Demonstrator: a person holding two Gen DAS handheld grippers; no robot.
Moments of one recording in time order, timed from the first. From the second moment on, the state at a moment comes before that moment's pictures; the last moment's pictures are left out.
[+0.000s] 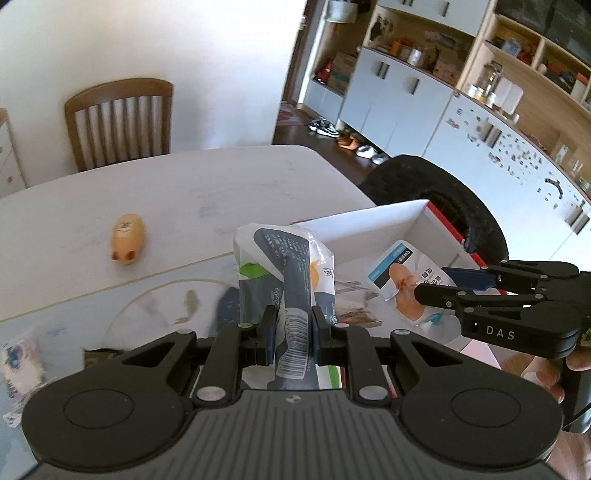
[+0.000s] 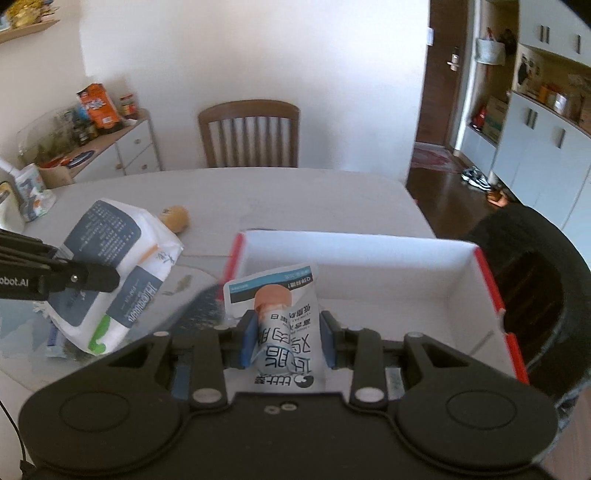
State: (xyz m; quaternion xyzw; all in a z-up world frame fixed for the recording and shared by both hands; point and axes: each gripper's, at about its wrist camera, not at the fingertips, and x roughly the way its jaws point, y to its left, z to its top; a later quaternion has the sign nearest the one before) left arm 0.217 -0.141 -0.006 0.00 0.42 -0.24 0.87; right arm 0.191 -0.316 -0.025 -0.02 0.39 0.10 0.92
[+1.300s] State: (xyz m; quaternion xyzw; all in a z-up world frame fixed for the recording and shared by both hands) left arm 0.234 -0.312 -0.062 0.12 0.47 -0.33 0.81; right arm 0.261 -0.419 -0.073 -0.02 0.43 0.07 0.90
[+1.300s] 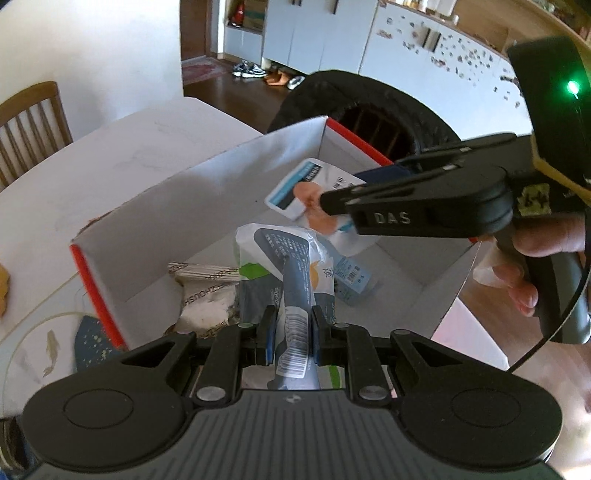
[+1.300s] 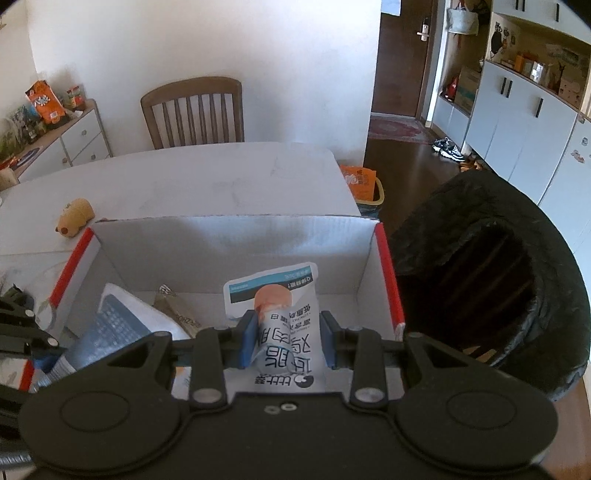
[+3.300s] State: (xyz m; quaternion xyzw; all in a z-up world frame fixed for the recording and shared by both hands) left arm 0.243 -0.326 -0.097 0.14 0.50 -0.35 0.78; right arm 0.275 -0.406 -0.096 -0.07 0.47 0.09 0.87
